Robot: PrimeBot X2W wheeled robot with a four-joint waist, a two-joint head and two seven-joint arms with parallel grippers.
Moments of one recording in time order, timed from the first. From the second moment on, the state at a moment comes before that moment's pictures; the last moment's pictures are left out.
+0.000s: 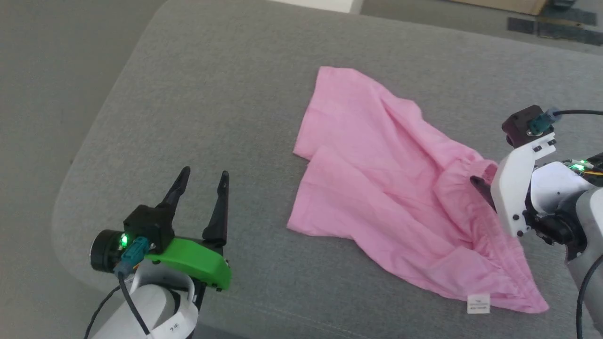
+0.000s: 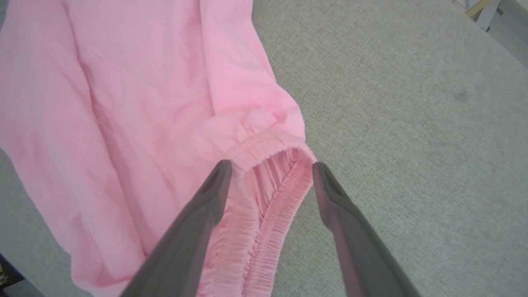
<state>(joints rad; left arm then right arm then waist) -0.24 0.45 -0.54 -0.04 -0.55 0.27 -0.18 -0.48 -0.44 0.26 0.17 0.38 0.13 0.83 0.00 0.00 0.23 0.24</state>
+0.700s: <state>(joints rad) -0.29 0.40 -0.56 0.03 -0.55 0.25 -0.21 -0.55 -0.48 0.28 0.30 0.36 0.13 0.69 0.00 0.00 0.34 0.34</state>
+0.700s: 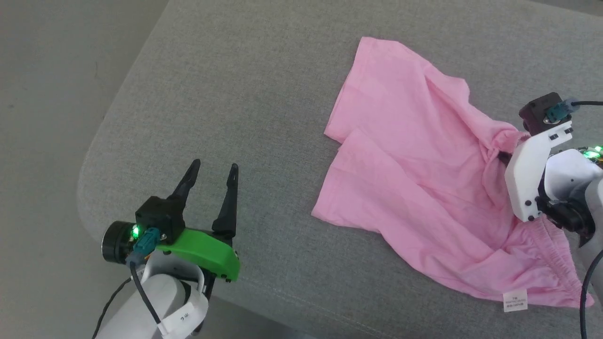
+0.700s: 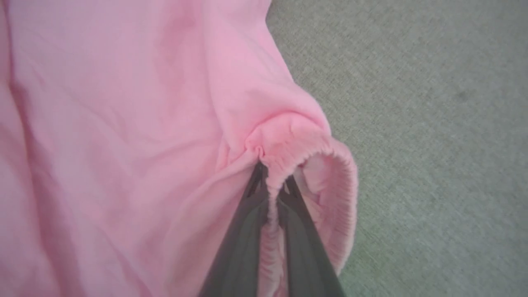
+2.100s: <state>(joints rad) -0.33 0.41 -0.59 0.00 -0.56 0.25 -0.17 -0.70 -0.65 0.14 0.62 0.23 0.13 0.50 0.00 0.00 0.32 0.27</state>
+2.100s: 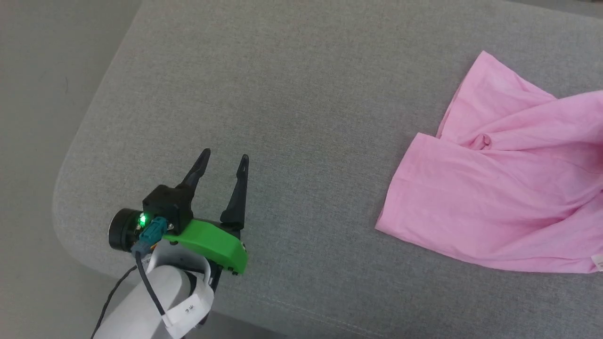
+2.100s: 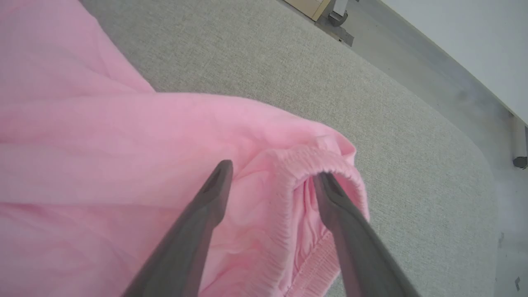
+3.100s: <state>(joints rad) -0.23 0.46 -0.55 -0.04 -0.65 0.29 -0.12 -0.31 -0.42 0.04 0.25 0.34 0.13 -0.02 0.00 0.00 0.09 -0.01</state>
